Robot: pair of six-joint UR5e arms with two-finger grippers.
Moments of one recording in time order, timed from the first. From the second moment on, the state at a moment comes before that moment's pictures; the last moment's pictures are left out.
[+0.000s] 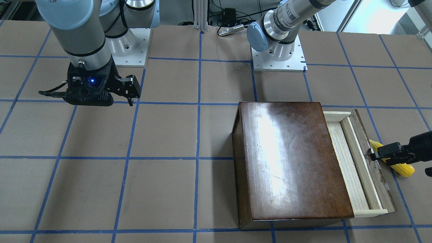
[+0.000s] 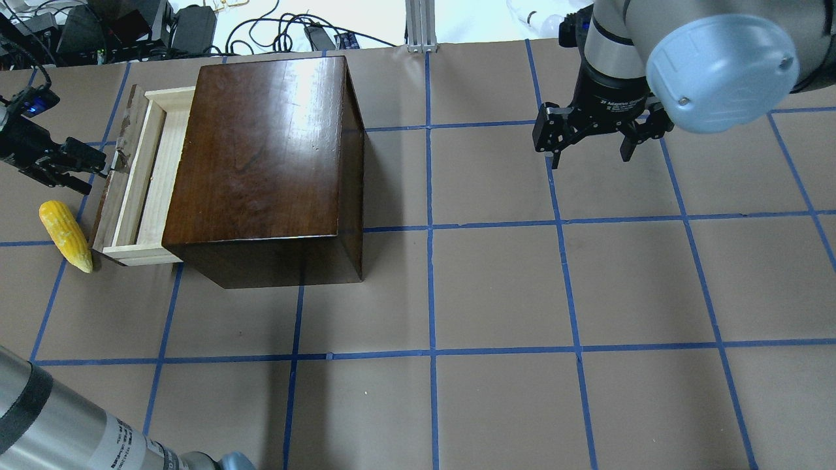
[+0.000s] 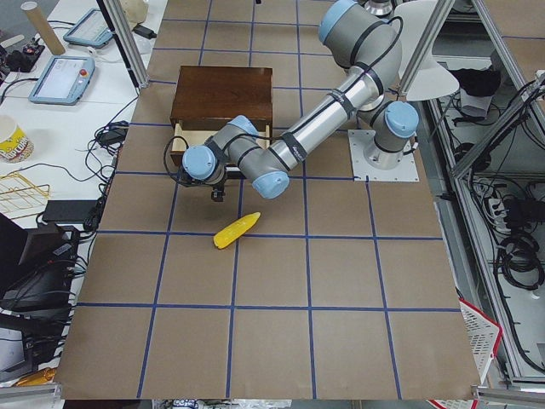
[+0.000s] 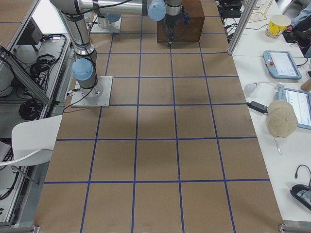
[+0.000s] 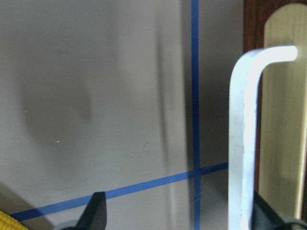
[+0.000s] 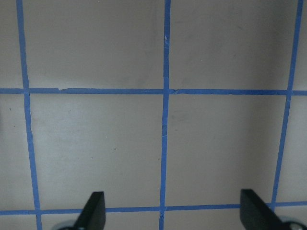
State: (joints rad) left arm -0.91 -2.11 -1.39 -1.49 1.29 0.74; right arm 1.65 -1.48 1.58 -1.63 -1.64 0.06
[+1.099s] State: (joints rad) left arm -0.85 -2.06 -1.33 -1.50 1.36 0.63; right arm 1.65 -1.48 1.58 -1.63 -1.64 0.06
